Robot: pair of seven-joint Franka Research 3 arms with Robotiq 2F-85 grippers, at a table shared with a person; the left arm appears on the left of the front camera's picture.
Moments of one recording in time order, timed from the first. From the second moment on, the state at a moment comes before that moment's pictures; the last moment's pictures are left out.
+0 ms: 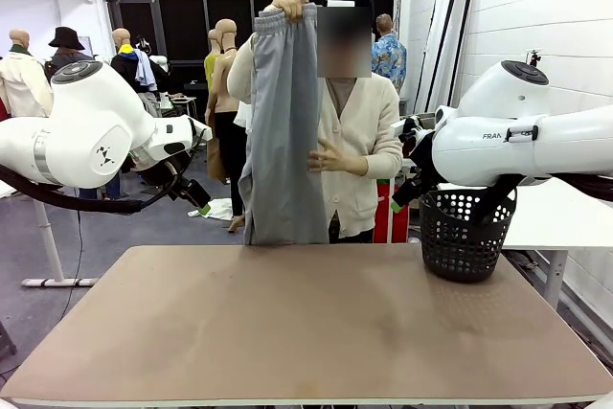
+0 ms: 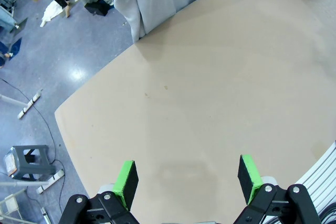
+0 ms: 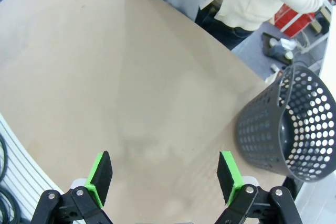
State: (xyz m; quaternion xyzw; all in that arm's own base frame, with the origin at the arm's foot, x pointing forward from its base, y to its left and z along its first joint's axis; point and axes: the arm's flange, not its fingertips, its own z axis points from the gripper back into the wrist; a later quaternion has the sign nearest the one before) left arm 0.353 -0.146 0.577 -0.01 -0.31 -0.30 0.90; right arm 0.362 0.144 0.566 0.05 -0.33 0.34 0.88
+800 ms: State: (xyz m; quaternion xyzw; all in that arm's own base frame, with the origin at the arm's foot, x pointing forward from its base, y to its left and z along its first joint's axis) left arm 0.353 -0.146 0.577 -0.01 -0.31 -0.30 0.90; right arm 0.362 0.144 0.566 0.05 -0.33 0.34 0.88
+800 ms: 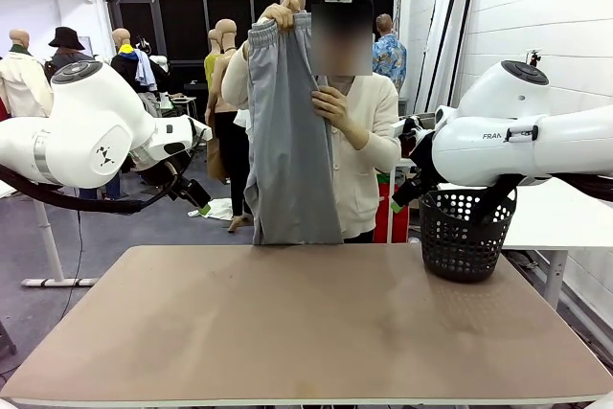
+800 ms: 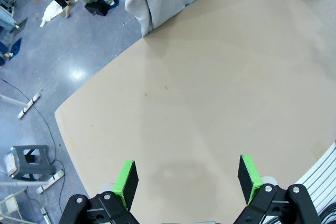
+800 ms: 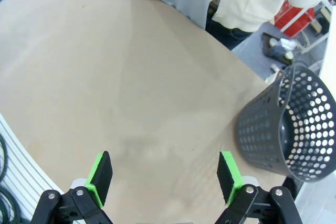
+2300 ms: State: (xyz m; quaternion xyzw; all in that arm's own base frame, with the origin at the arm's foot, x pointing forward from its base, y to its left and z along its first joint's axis) left arm 0.353 -0.146 0.577 -0.01 -0.31 -0.30 0.90; right arm 0.362 0.144 0.566 0.05 -0.33 0.34 0.88
